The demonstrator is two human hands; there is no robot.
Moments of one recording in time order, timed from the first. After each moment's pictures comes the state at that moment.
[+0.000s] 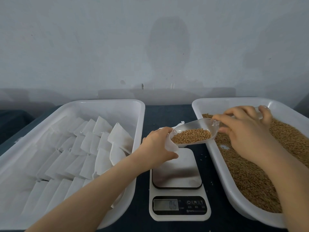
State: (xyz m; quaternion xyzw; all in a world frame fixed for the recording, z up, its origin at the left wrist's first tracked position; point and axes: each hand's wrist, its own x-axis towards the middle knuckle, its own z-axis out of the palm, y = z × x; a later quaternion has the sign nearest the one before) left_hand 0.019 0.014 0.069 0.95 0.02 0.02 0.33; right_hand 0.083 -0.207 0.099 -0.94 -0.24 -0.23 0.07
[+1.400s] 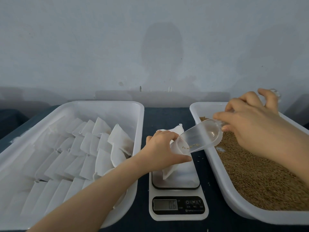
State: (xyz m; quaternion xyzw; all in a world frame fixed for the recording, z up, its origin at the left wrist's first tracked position) left_hand 0.011 0.006 0.074 0.94 -0.02 0.04 0.33; right_hand 0.054 -0.203 0.152 -0.91 -0.29 -0.27 -0.11
